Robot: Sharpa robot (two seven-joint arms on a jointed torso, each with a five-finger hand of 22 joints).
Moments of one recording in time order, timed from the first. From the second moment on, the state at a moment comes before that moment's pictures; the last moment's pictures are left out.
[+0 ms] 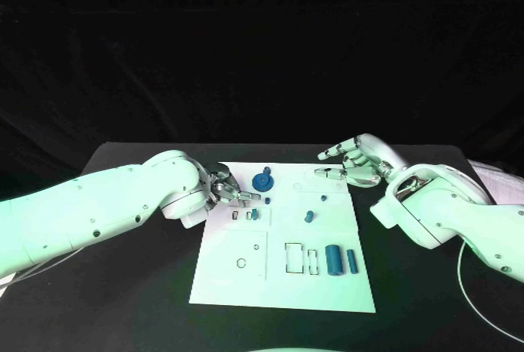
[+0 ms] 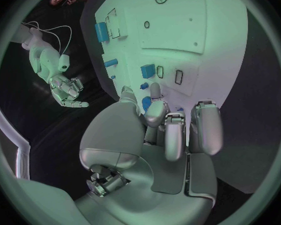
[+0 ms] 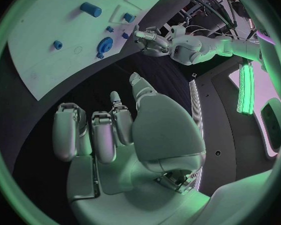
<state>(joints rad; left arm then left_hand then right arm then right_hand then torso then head) 1.27 -0.72 -0.03 1.48 -0.91 -0.03 -0.61 1.15 0.03 -0.23 0.29 0.05 0.99 0.05 0.57 0.39 1.33 -0.02 1.22 1.11 1.47 -0.07 1.57 1.31 0.08 1.45 0.03 1.40 1.28 1.00 -0.96 0.25 1.75 -1.17 -0.44 -0.18 1.30 -0.08 0.08 0.11 0.22 0.98 0.15 0.07 0.07 1.46 0.06 1.33 1.31 1.46 -0.02 1.54 1.31 0.05 1.39 0.10 1.42 1.25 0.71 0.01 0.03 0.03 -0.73</state>
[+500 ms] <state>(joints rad) 1.29 -0.63 -0.03 1.40 -0.99 0.09 -0.65 1.16 0.04 -0.26 0.29 0.05 0.97 0.04 0.63 0.46 1.34 -0.03 1.24 1.15 1.47 -0.08 1.57 1.31 0.06 1.46 0.02 1.43 1.31 1.00 -0.96 0.25 1.74 -1.20 -0.43 -0.20 1.31 -0.08 0.07 0.10 0.22 0.98 0.14 0.07 0.07 1.46 0.06 1.31 1.31 1.46 -0.02 1.54 1.31 0.05 1.38 0.10 1.41 1.24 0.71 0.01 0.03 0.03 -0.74</state>
